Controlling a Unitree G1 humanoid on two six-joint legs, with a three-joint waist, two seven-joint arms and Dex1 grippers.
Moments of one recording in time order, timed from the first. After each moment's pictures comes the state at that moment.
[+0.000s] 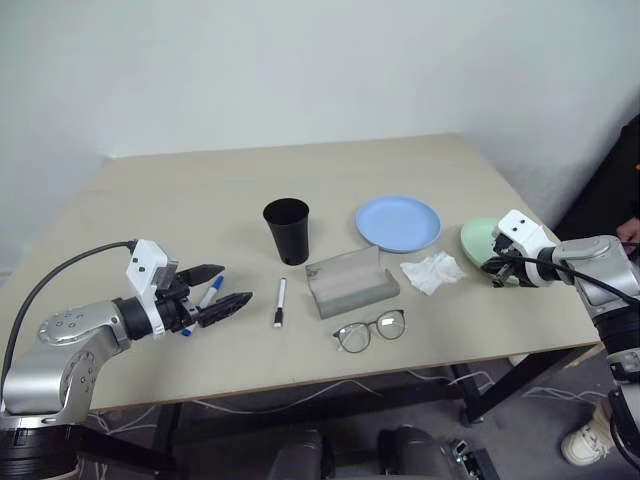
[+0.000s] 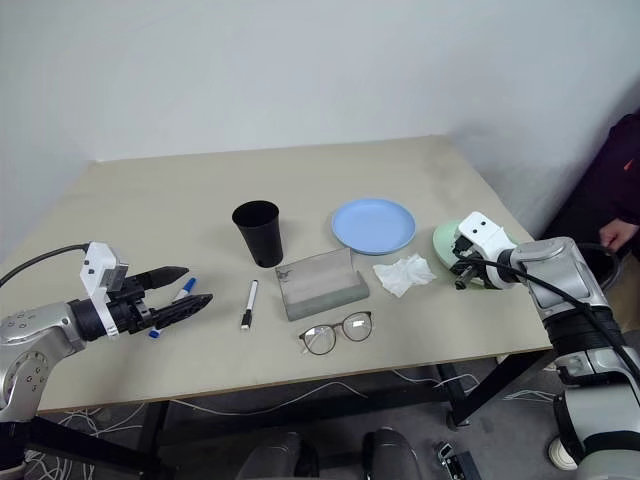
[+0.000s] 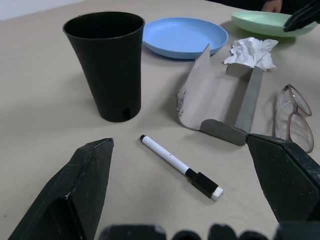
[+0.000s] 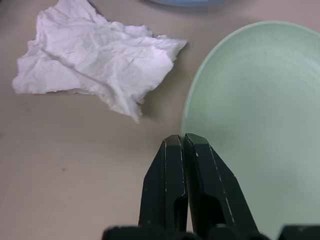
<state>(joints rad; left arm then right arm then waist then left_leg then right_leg) -0.03 0.79 0.30 -0.19 -0.57 0.56 -0.94 -0.67 -0.79 0.21 0.41 0.00 0.61 0.96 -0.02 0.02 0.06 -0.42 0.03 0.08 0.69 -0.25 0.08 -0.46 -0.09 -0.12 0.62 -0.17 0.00</state>
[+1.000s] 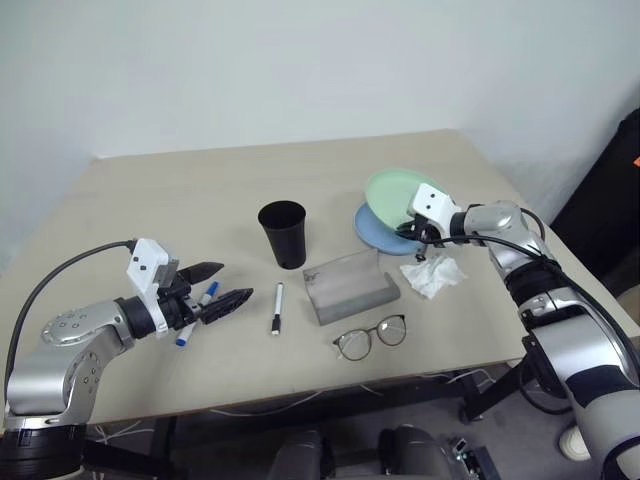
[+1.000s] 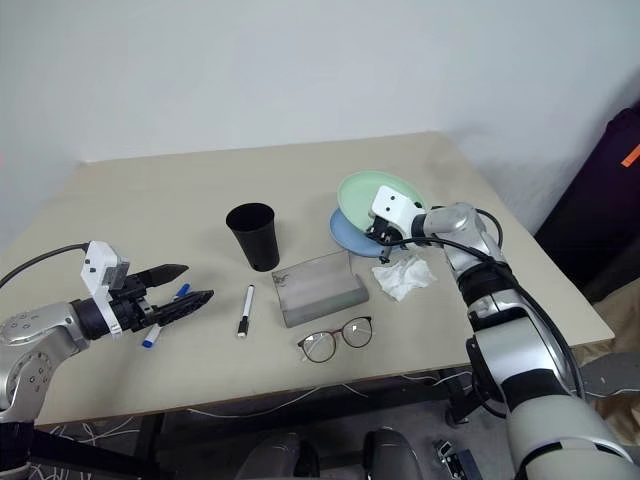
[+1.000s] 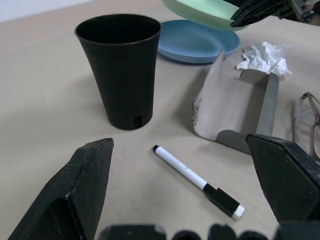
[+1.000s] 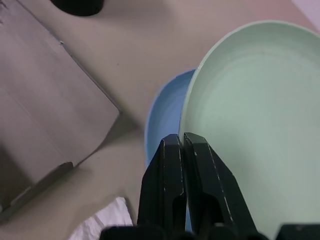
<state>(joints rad) -0.01 0.76 0.31 -0.21 -0.58 0.57 -0.89 -1.02 -0.42 0.30 0.94 -0.13 -0.03 0.97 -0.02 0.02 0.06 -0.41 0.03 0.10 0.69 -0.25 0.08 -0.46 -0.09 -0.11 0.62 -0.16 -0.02</state>
